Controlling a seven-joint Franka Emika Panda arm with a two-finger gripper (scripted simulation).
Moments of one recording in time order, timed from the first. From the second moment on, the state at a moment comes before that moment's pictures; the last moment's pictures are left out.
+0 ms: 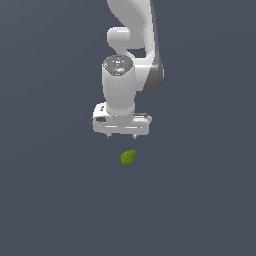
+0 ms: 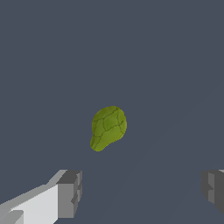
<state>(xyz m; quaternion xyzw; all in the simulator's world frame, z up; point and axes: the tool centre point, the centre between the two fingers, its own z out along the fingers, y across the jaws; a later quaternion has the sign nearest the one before) 0.005 -0.024 0.180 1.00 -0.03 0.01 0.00</state>
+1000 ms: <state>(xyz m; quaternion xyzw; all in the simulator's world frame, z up) 0.005 -0.038 0.179 1.00 -0.03 0.01 0.02</state>
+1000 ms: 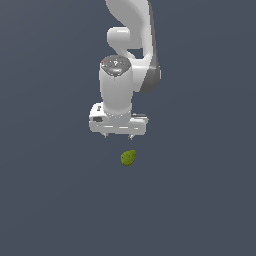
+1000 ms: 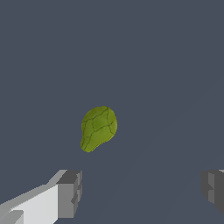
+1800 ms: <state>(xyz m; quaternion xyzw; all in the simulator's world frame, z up) 0.013 -0.023 0.151 0.98 -0.18 0.01 0.01</state>
